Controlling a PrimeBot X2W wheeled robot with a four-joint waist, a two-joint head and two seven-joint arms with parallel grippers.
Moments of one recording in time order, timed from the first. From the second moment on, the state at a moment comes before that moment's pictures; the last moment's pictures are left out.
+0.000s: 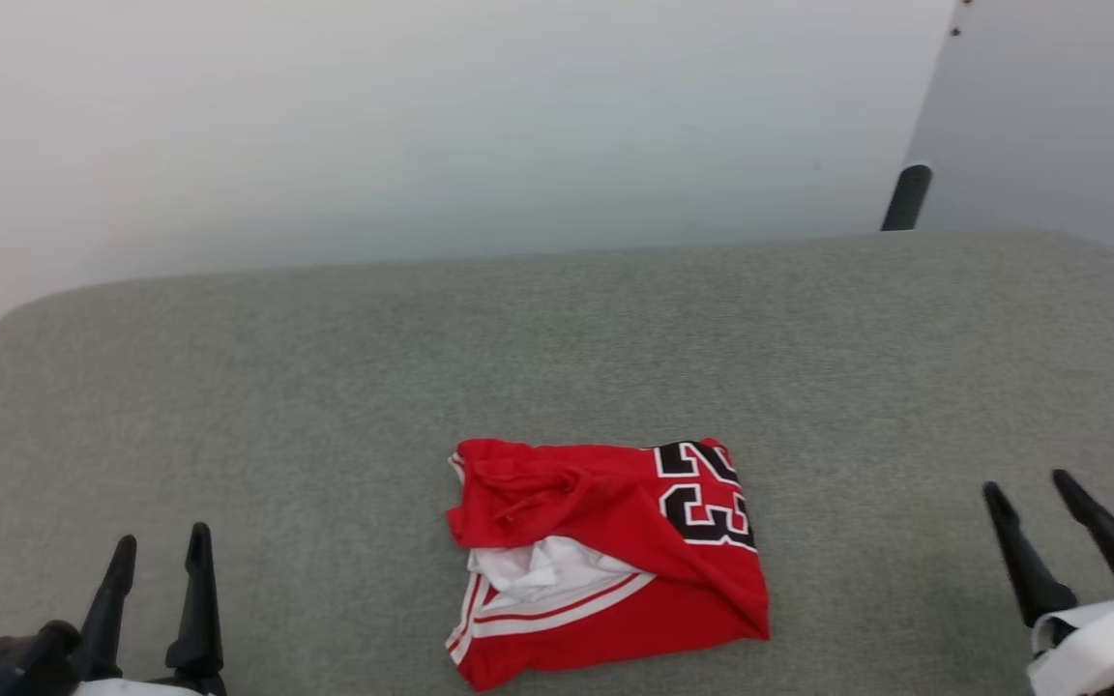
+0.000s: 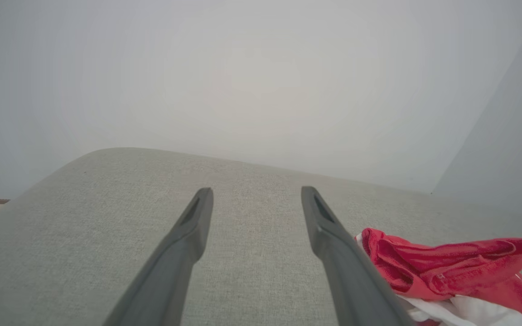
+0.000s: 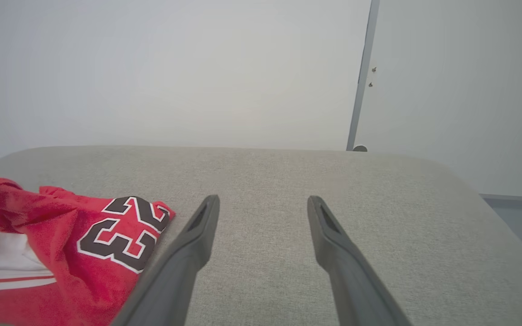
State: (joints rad) left arm 0.05 0.23 0.12 0.16 -0.43 -0.13 -0.26; right arm -0.08 -0.48 0.21 0.23 0.56 0.13 -0.20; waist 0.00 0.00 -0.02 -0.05
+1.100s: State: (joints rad) left arm -0.07 0.20 0.05 0.18 -0.43 -0.13 -0.26; right arm -0.34 -0.53 0.47 0.35 0.74 0.13 0.36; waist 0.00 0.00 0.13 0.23
